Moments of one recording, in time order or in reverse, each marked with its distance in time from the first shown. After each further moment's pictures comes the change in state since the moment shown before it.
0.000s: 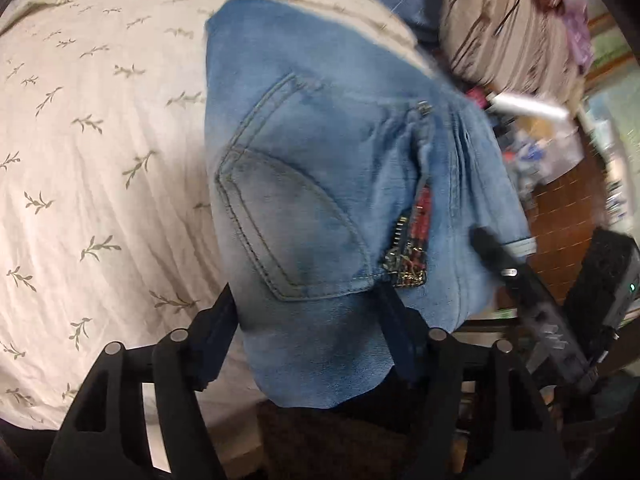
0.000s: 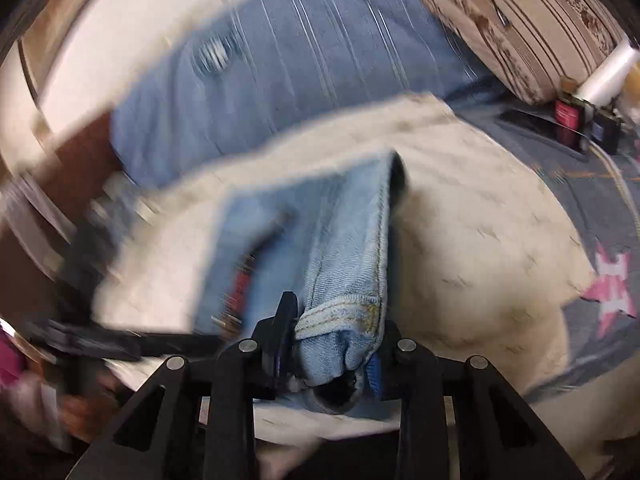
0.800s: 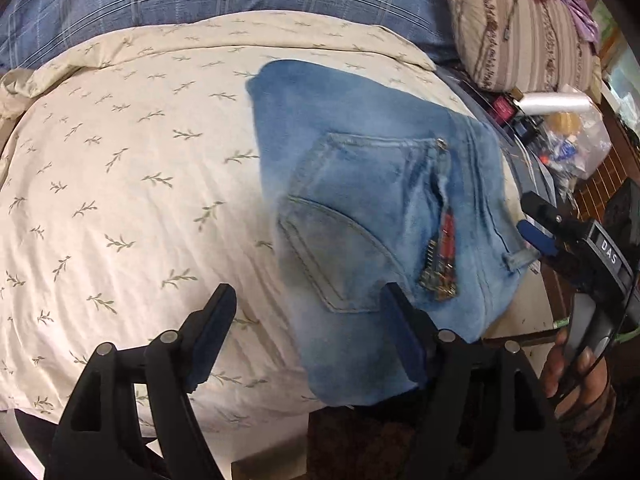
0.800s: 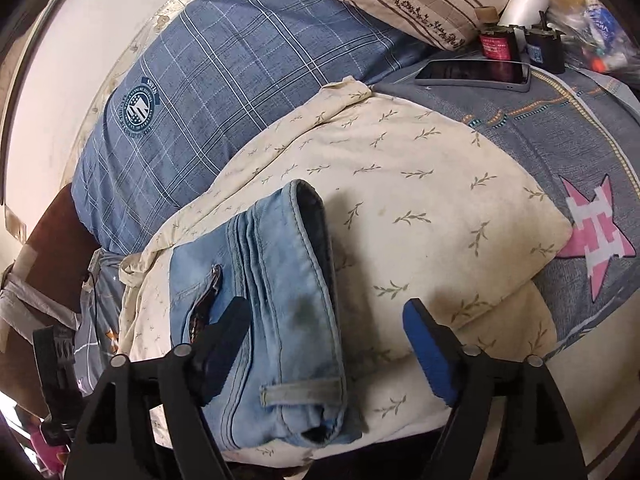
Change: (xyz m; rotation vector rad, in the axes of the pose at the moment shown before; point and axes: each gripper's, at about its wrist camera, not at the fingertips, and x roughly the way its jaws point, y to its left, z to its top) left arm -0.035 -0.011 0.001 0.059 -0.144 0.209; right arm -0.018 -0.065 0.029 0.357 -0.079 0.124
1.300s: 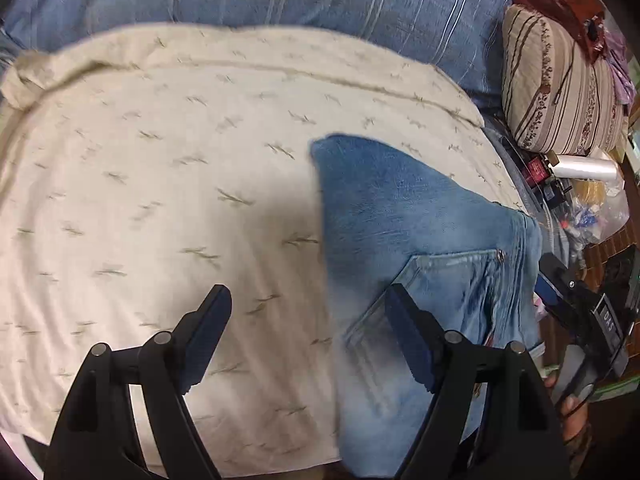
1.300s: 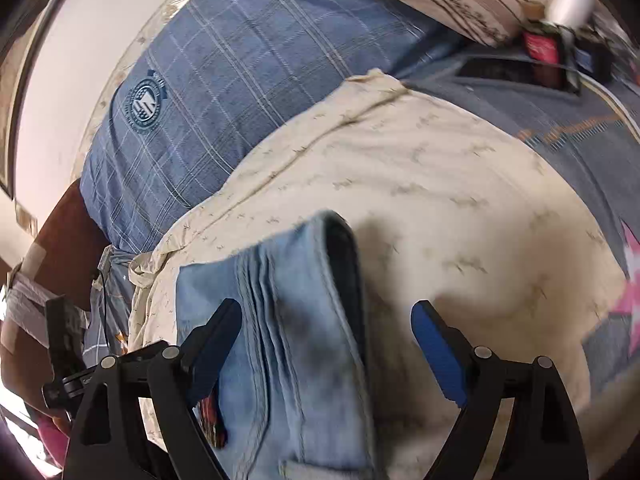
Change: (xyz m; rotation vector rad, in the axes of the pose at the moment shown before) left arm 0.022 0.045 0.060 -0.144 0.006 -0.016; right arm 0.040 0.016 0.033 -0.051 0.007 0.078
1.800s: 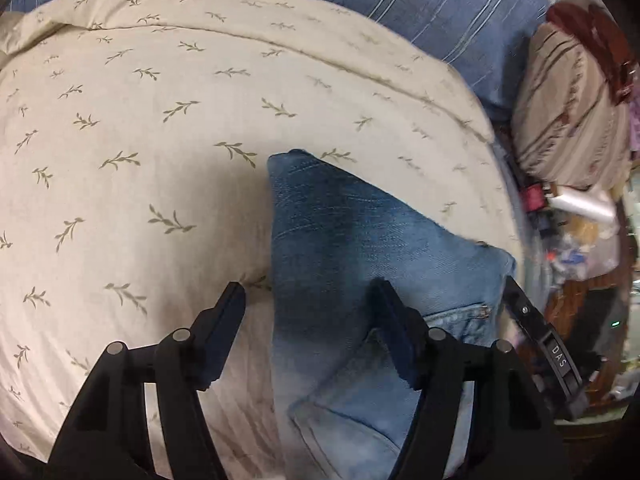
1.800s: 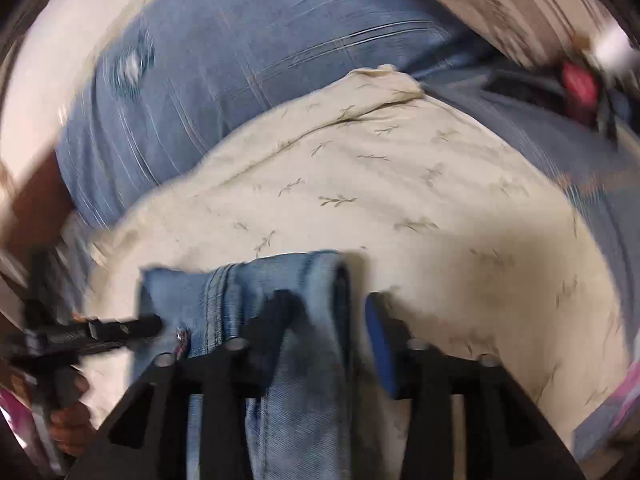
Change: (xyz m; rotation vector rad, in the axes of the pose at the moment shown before) left arm 0.030 -0.005 0.031 -0.107 0.074 -0.105; right arm 0.018 -0.023 0.018 -0.018 0.007 -0.003
